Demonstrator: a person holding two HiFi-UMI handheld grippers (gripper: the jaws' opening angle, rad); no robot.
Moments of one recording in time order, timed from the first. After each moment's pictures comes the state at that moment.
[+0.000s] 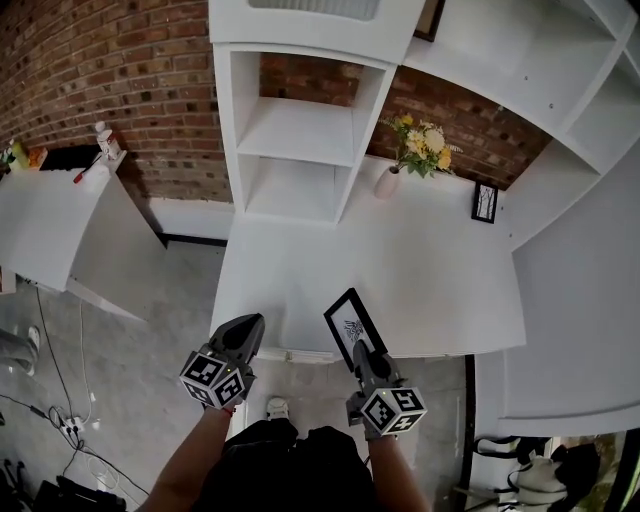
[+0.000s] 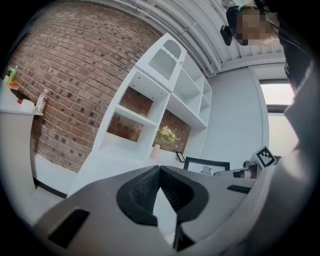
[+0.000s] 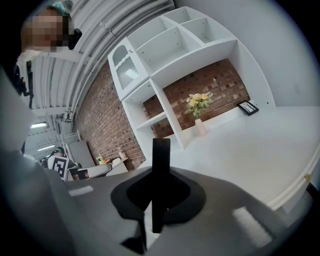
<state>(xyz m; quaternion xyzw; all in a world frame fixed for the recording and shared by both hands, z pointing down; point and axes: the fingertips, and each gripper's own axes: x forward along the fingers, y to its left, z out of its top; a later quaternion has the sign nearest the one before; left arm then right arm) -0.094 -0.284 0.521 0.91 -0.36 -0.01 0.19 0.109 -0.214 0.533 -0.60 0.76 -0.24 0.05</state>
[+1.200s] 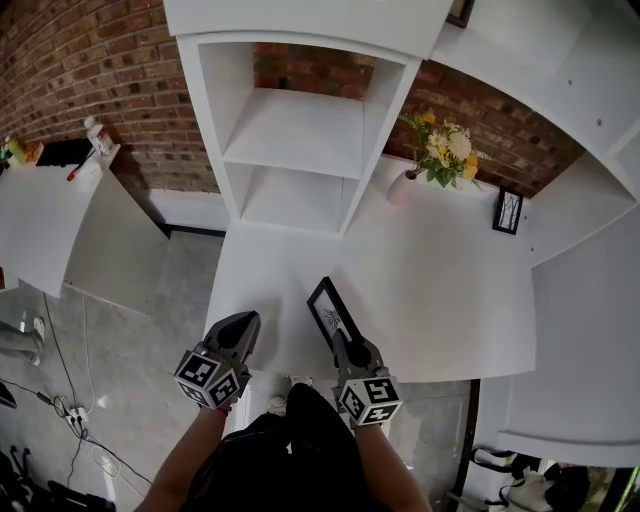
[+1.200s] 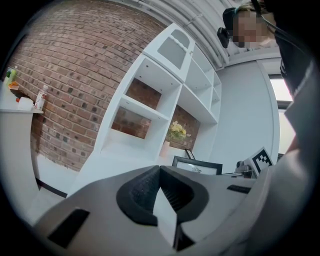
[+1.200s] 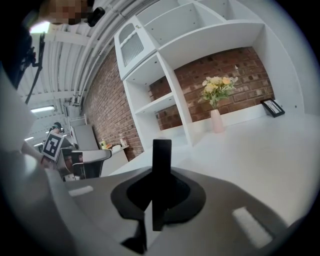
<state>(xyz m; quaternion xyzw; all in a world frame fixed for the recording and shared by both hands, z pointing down) -0.082 -0.351 0.543 0.90 -0.38 0.02 0.20 0.086 -0.313 0.576 -0.56 0.80 -0.22 -0.03</state>
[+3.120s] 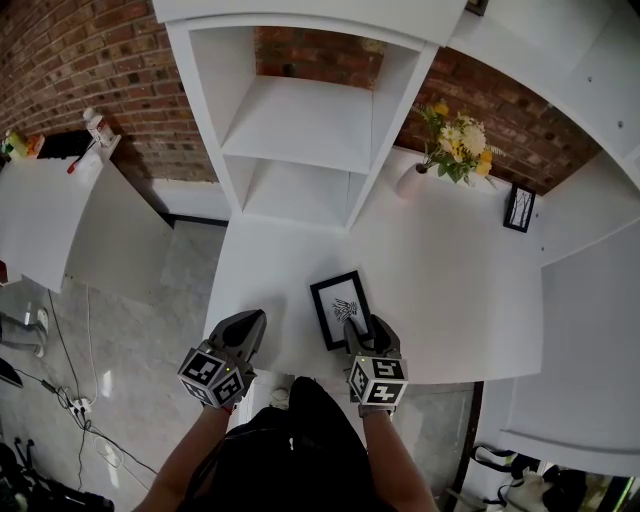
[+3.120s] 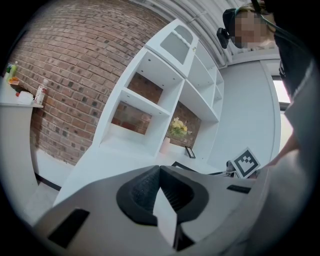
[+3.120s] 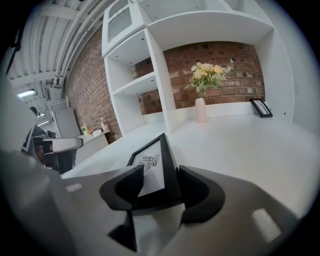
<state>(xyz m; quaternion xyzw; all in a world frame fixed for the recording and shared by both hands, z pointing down) -0.072 -0.354 0.557 0.90 -0.38 0.02 0.22 0.132 -0.338 0.620 -0.62 0.73 -0.26 -0.13</state>
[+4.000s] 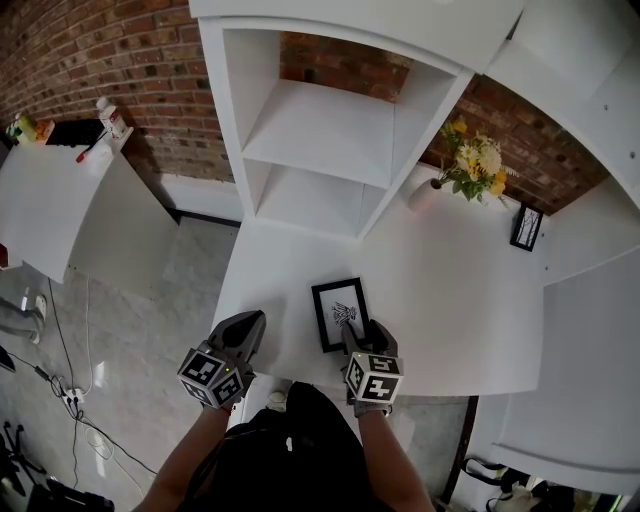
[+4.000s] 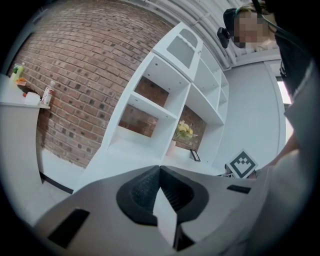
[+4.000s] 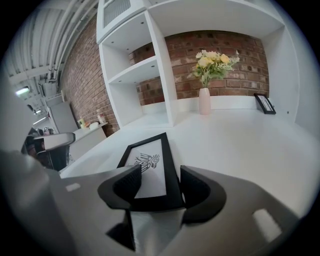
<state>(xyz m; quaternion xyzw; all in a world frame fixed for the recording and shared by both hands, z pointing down) -0.094 -0.363 0.557 0.89 -0.40 0.01 0.23 0.117 -0.353 0.637 -0.61 0.72 -0.29 -0.17</state>
